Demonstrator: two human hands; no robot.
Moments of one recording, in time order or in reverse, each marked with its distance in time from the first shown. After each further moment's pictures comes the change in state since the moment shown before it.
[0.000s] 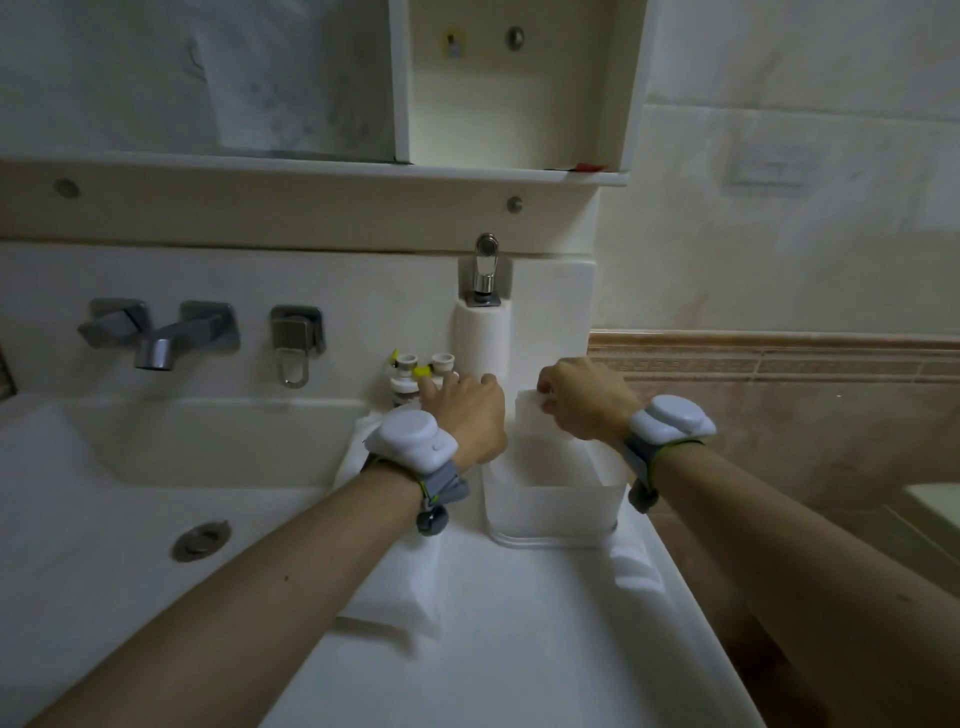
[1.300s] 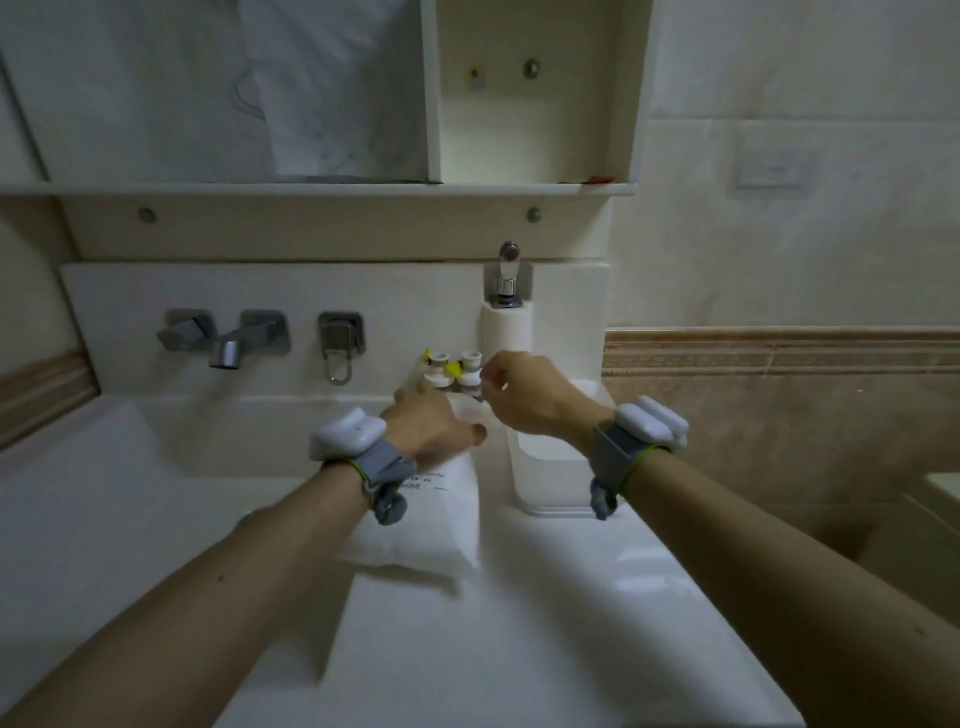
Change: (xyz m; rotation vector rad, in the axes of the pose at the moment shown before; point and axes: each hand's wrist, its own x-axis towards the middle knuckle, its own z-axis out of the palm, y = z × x) left_hand -0.058 -0.054 -0.024 -0.412 -0.226 -0.303; right_hand -0.038 -0.101 -0.041 0.507 0.060 0.007
